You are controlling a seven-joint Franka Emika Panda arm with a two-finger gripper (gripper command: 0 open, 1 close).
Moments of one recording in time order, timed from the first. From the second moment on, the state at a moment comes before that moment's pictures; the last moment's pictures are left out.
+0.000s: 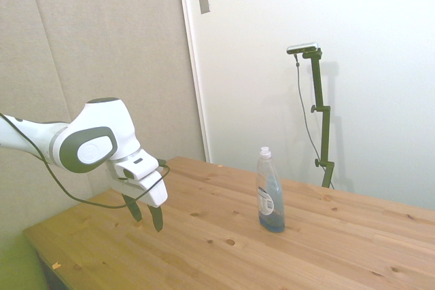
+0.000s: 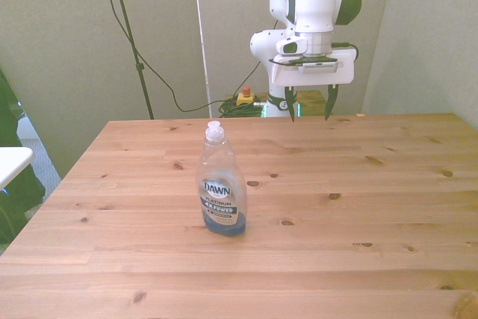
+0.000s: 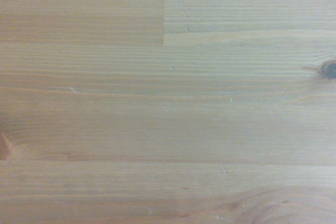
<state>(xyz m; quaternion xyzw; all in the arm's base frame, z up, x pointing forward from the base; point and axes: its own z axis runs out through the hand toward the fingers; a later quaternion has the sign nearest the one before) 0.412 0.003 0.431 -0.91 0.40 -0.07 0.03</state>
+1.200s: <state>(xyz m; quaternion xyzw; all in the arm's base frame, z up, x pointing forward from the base) 0.540 -0.145 0.480 -0.85 0.49 -0.18 0.02</state>
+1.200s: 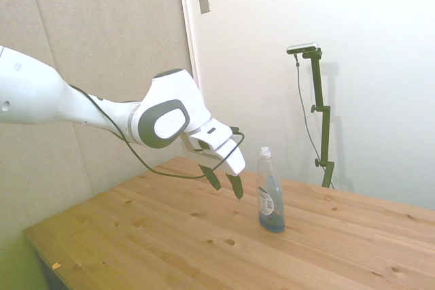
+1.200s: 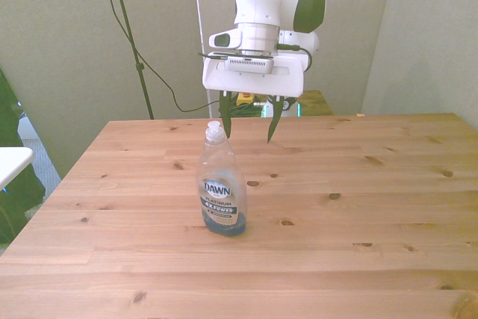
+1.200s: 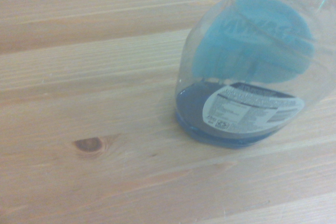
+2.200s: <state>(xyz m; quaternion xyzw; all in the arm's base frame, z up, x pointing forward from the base) 0.634 -0.202 0.483 -0.82 0.52 -0.24 -0.01</state>
